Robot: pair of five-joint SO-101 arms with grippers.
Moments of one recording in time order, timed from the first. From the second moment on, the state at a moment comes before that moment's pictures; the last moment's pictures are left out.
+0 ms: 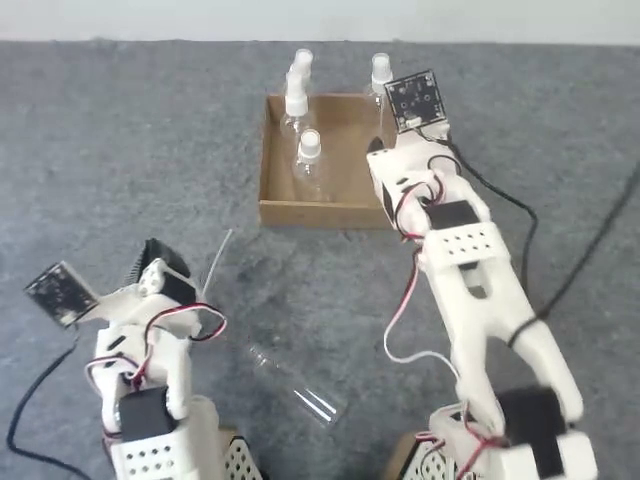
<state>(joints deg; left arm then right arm) -18.1 -103.5 89.7 49.9 37.7 -16.1 -14.5 31.9 25.1 6.6</state>
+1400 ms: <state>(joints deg) -27.1 -103.5 88.3 49.9 37.6 -58.2 -56.5 32.0 88.5 6.6</state>
